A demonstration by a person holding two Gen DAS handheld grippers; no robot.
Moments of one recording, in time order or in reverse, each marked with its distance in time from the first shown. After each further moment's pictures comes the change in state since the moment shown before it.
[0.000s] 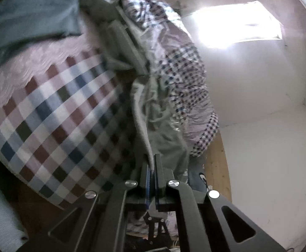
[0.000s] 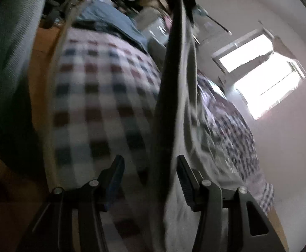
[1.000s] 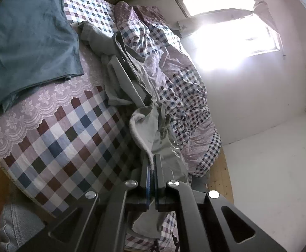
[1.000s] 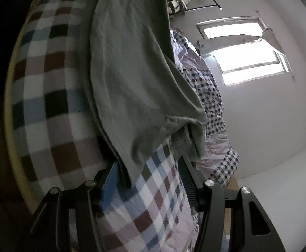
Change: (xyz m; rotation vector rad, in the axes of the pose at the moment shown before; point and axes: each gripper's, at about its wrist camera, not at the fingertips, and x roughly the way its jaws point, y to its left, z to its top) left arm -0.033 -0.006 0.035 0.003 -0.135 0.047; right arm -0.036 -0.067 -0.173 -0.191 0.235 -0.184
